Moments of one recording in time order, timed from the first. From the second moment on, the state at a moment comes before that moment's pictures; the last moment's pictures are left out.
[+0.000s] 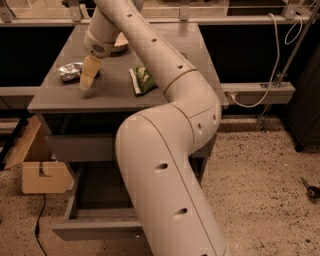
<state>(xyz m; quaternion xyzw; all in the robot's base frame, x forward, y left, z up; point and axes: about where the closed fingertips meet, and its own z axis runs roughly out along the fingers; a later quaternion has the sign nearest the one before) 0.765 0.233 0.852 -0.71 0.64 0.14 0.26</state>
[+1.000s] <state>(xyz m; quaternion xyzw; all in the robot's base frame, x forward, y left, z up) 0.774 0.228 0.849 -0.69 0.66 0.16 0.26</state>
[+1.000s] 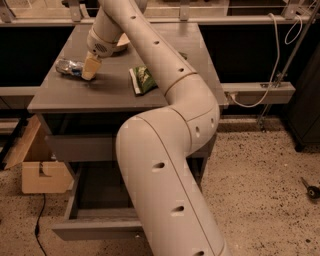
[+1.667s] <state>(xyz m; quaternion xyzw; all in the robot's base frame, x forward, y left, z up) 0.780 0.224 0.850 -0.67 0.67 0.17 0.27</state>
